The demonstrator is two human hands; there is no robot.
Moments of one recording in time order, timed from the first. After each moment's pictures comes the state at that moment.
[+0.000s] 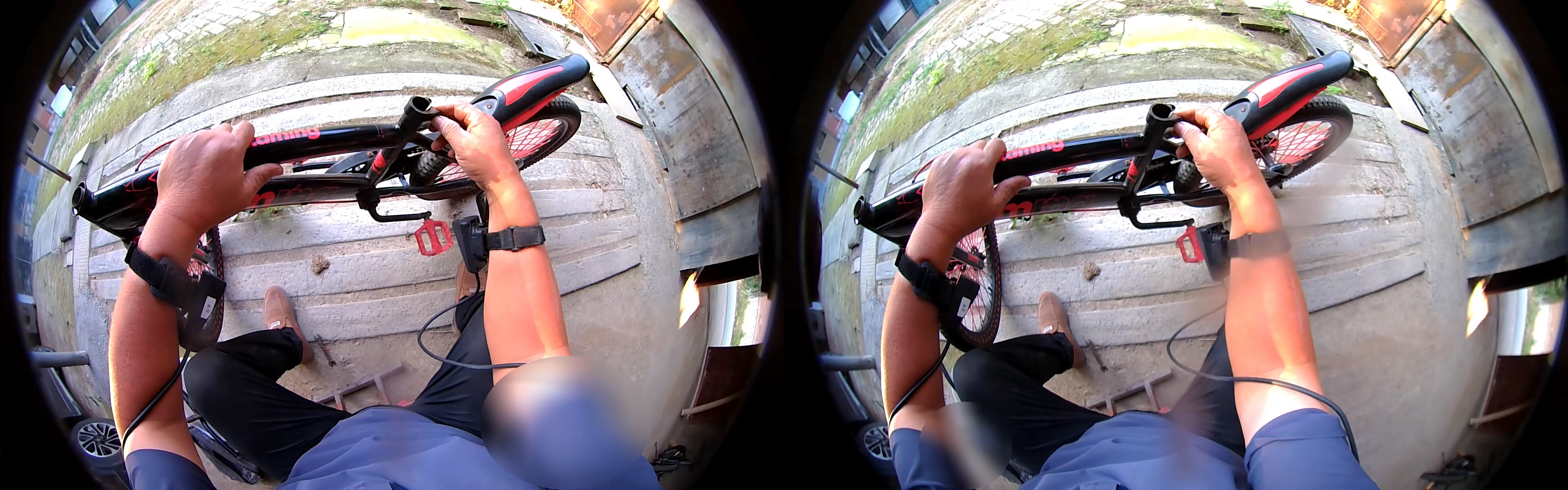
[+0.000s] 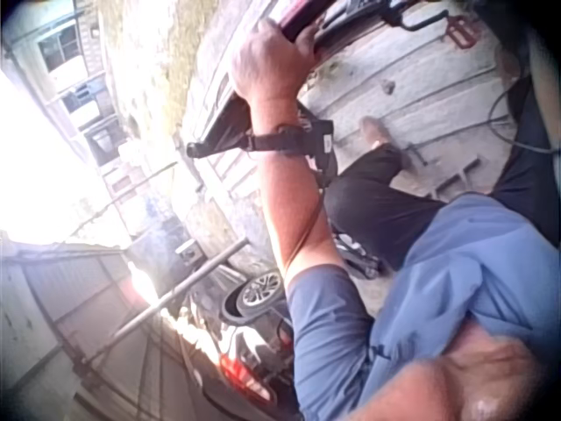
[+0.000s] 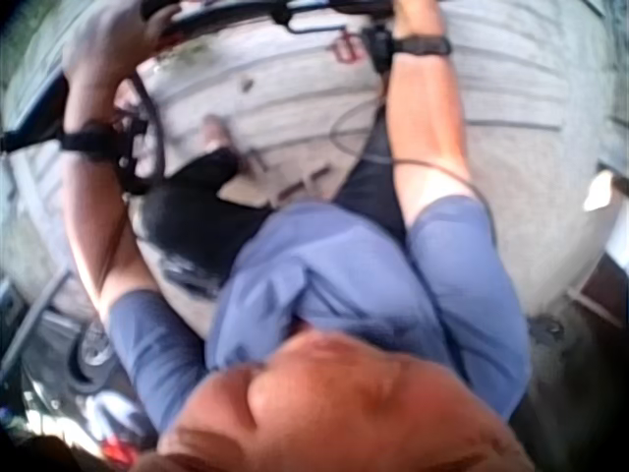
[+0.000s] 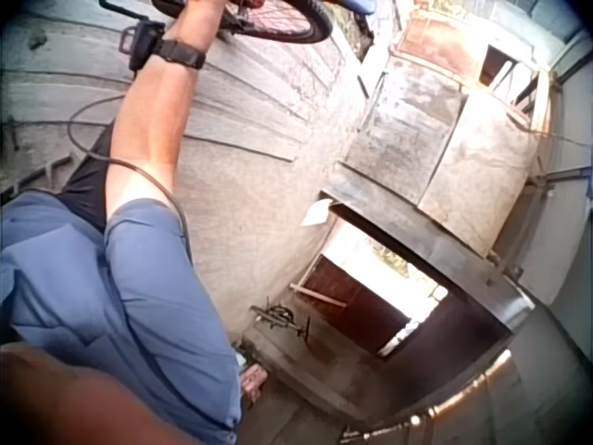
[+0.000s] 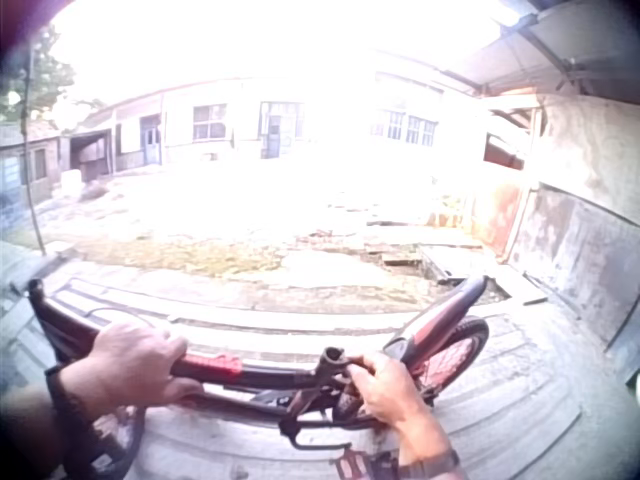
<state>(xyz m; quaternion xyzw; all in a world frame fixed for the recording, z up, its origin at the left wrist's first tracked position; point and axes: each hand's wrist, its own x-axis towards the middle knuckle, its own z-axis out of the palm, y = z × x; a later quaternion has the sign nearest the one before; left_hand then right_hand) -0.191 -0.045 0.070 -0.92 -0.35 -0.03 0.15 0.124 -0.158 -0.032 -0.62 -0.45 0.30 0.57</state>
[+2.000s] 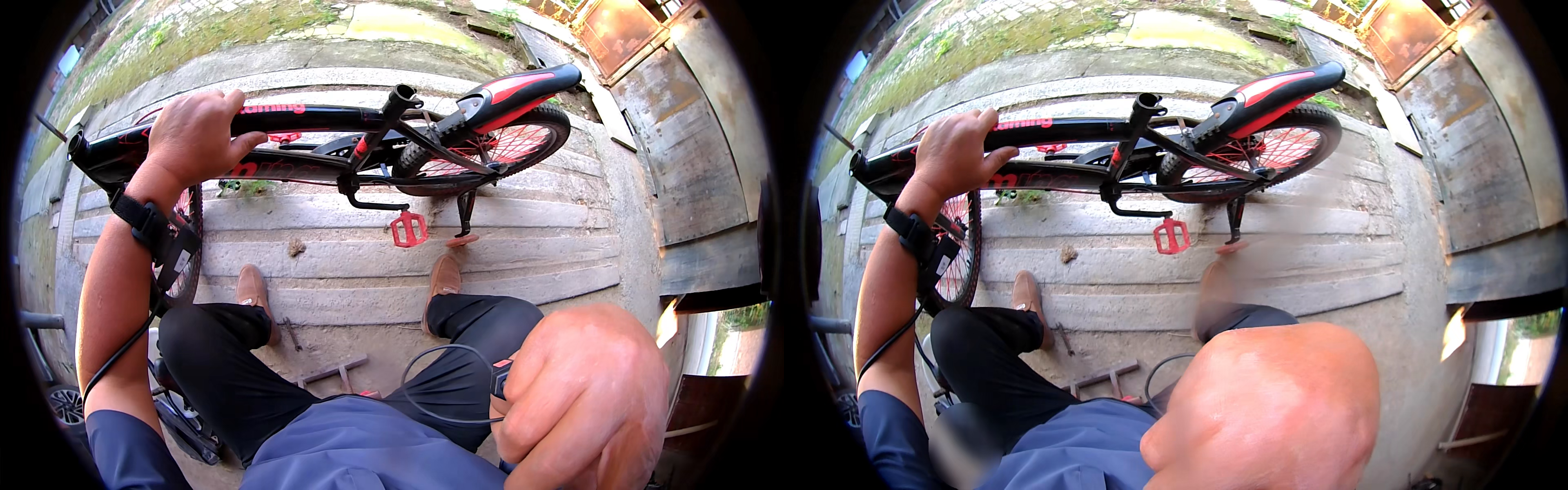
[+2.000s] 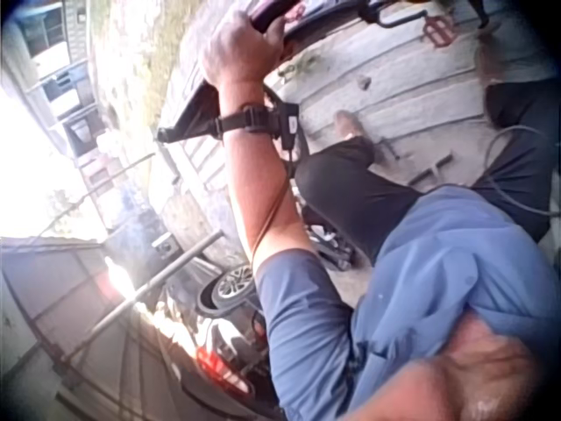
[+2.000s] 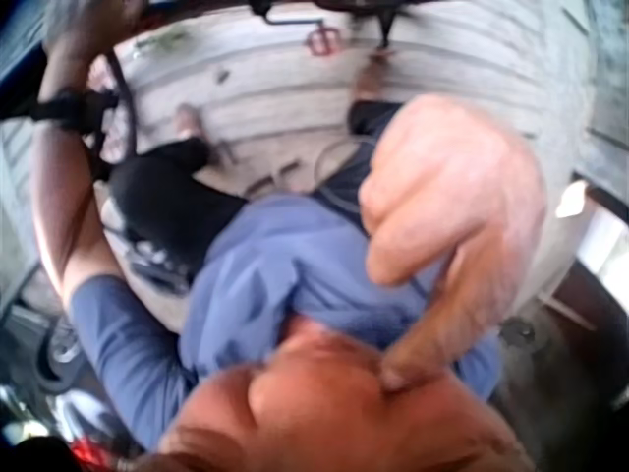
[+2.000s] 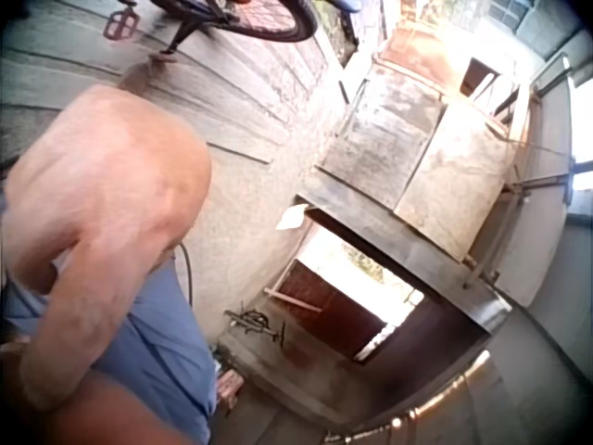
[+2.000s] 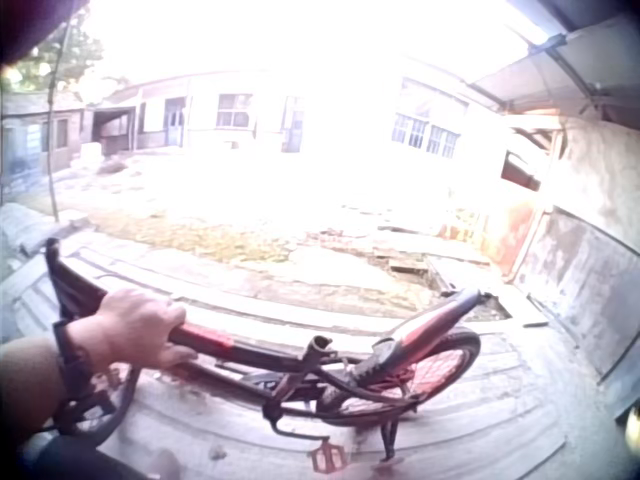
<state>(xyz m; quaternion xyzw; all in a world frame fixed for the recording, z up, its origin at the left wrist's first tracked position) -0.191 -0.048 0.066 -0.92 -0.36 -0.04 0.17 0.069 -0.325 0.132 -0.09 -0.79 0.54 0.28</state>
